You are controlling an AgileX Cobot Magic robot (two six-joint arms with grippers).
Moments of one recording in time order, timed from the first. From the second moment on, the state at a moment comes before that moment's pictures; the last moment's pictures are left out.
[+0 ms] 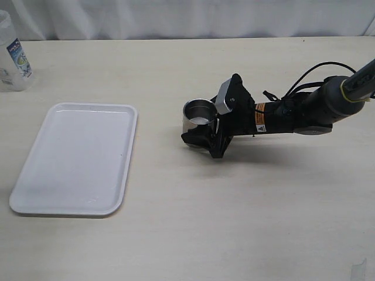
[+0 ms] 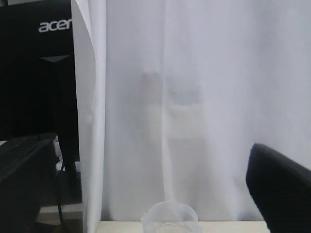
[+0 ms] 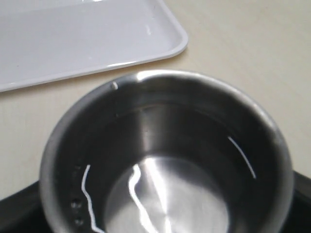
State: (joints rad) left arm 0.25 1.09 -0.65 0.31 -0.44 -0.19; right arm 0.19 2.26 -1.09 -1.28 -0.92 0.49
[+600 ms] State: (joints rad) left arm 0.08 0.52 -0.65 0.41 0.04 -0.39; right arm 0.19 2.26 -1.09 -1.28 -0.92 0.49
